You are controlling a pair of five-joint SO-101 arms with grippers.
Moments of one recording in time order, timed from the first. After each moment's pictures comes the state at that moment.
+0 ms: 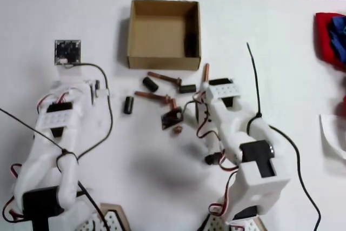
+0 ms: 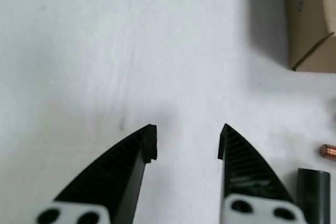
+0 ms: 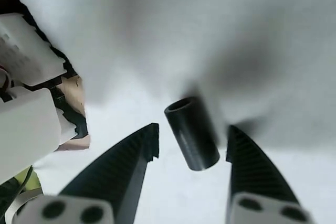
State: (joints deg) left arm -17.3 -17.1 53.4 18.9 -4.6; right arm -13.4 18.3 26.5 86.1 86.5
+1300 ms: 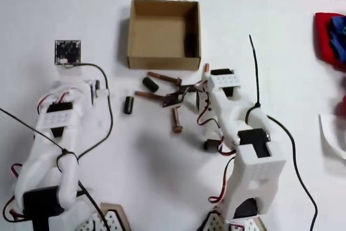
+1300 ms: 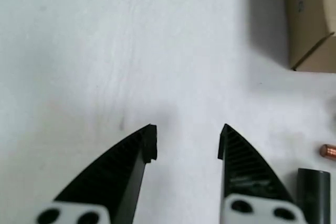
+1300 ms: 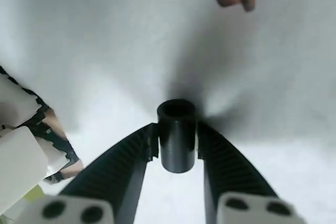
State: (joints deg) left arm -17.3 -17.1 53.4 18.9 -4.6; right arm -10.6 26.2 14.2 86.0 73.3
